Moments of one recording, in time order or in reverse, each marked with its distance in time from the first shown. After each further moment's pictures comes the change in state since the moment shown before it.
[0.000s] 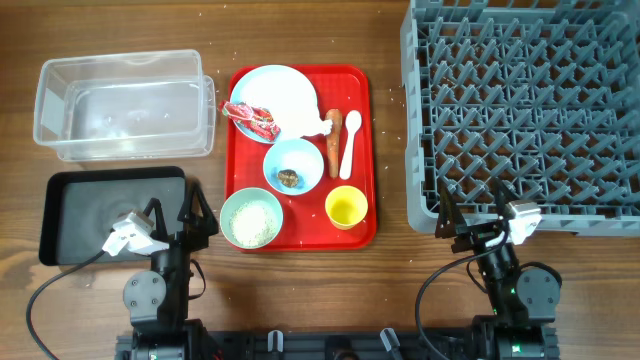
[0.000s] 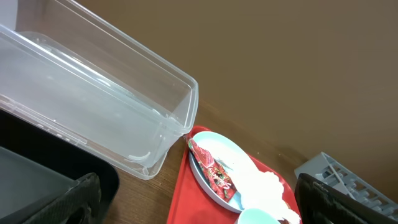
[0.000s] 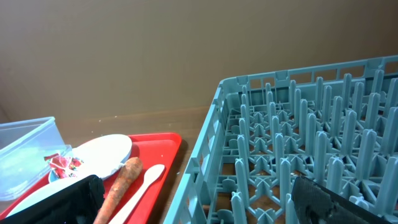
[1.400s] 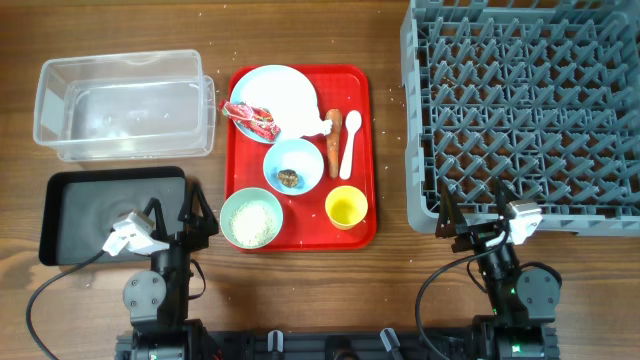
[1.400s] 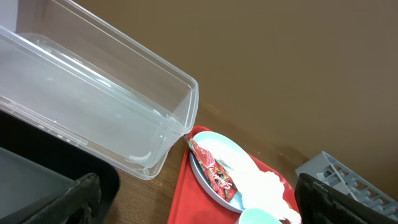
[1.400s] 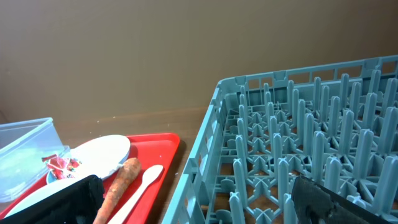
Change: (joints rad) left arm 0.000 0.000 0.000 0.000 0.000 0.008; right arm 0.000 0.000 0.000 0.000 0.008 0.000
